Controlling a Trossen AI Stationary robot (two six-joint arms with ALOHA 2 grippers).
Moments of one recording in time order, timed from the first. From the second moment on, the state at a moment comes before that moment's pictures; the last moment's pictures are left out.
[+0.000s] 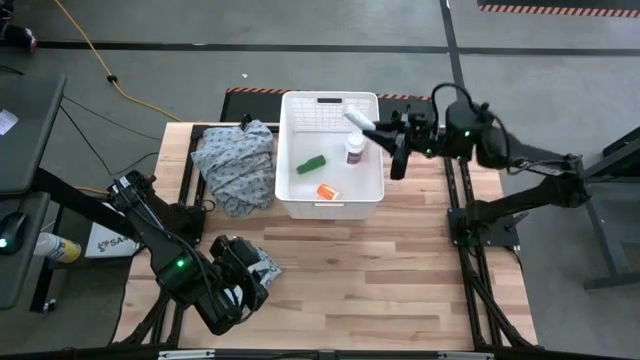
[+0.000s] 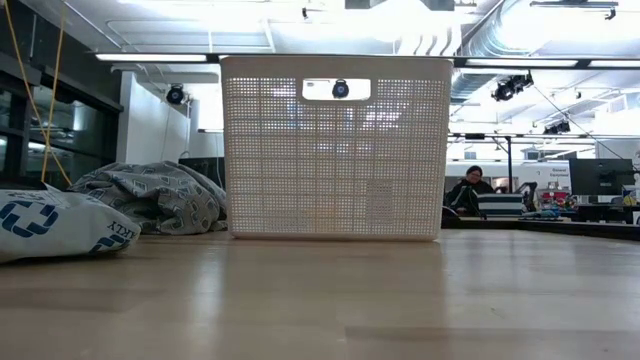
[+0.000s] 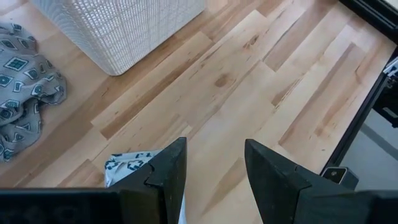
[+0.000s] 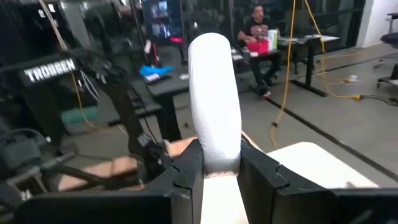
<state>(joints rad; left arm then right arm) -0.80 1.62 1.69 -1.38 -0.68 -1.52 -0.15 1.15 1.40 -0.31 0.12 0.17</state>
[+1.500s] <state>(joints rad) -0.80 1.62 1.69 -1.39 -0.75 -1.55 -0.25 1.80 2.04 -1.24 -0.01 -0.01</state>
